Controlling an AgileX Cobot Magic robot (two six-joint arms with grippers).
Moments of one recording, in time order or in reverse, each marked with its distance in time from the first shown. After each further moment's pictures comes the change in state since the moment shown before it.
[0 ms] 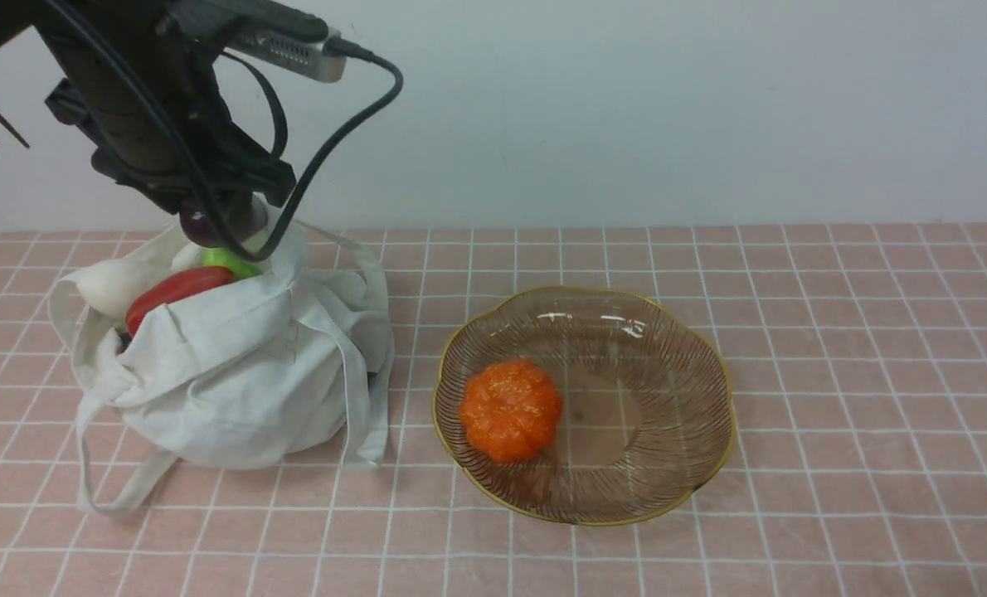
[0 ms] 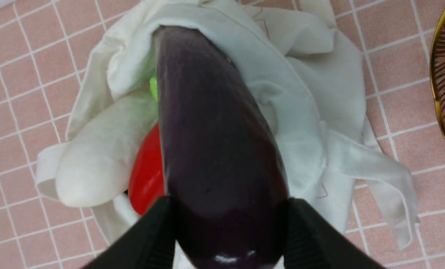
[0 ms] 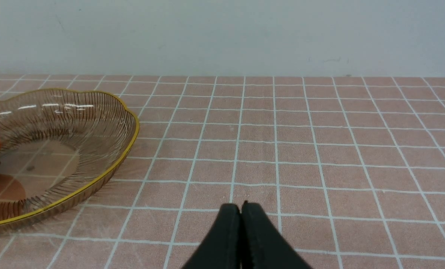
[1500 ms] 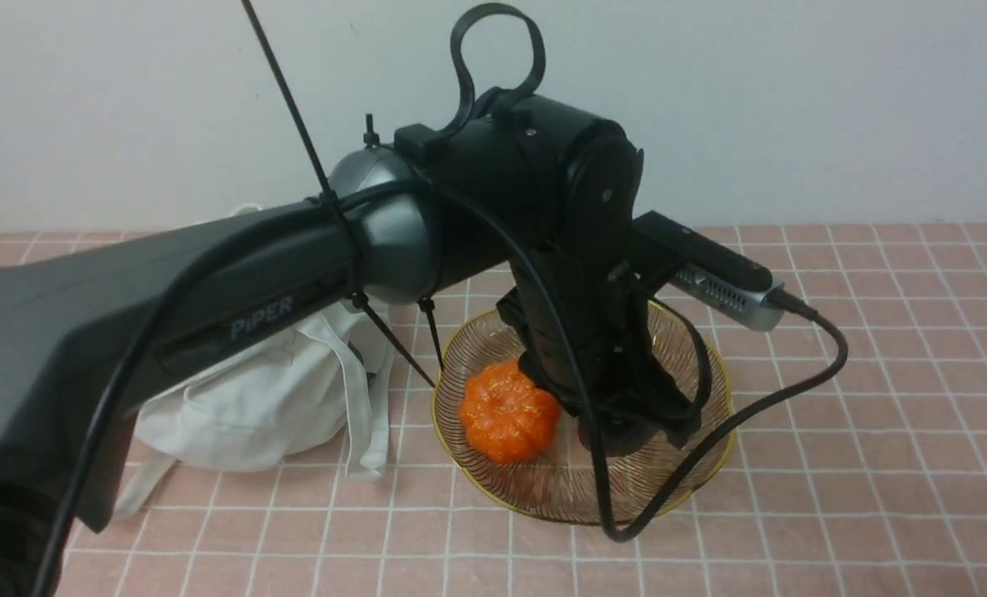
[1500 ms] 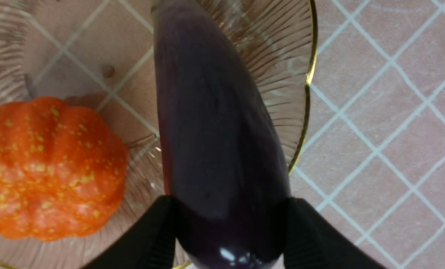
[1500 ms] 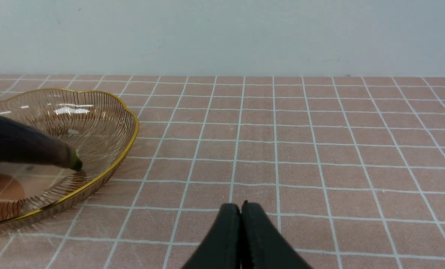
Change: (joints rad) right arm 0.000 0.000 0.000 0.000 0.000 0.000; left arm -0.519 0.271 -0.005 -0.246 -0.160 -0.002
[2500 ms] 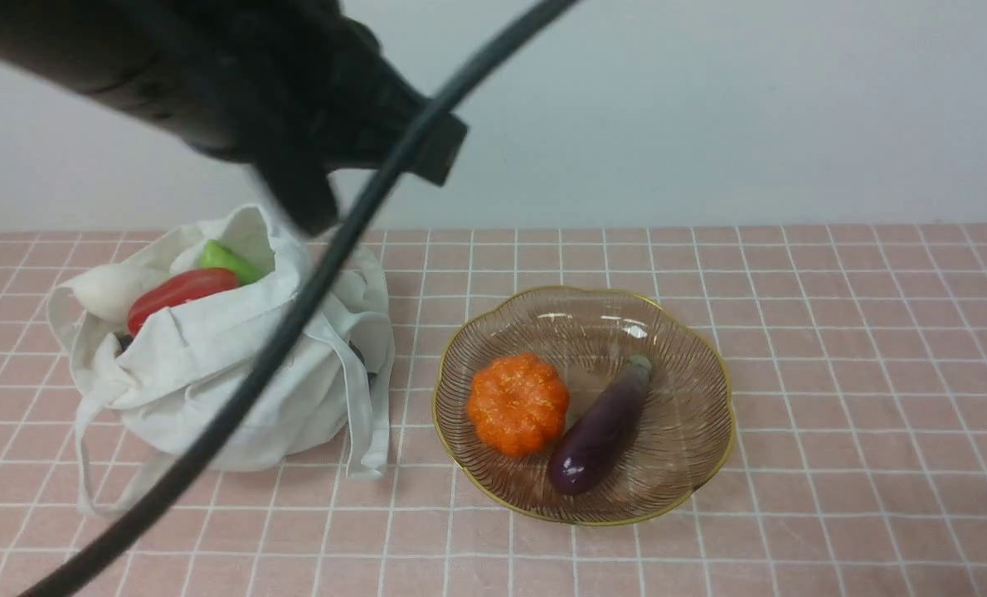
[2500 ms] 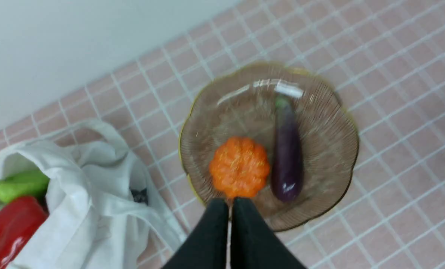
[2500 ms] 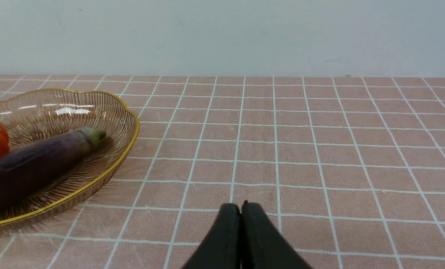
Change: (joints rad) right arm 0.000 0.000 0.000 0.000 0.000 0.000; left arm 0.000 -0.743 0.203 0.296 -0.022 -0.309
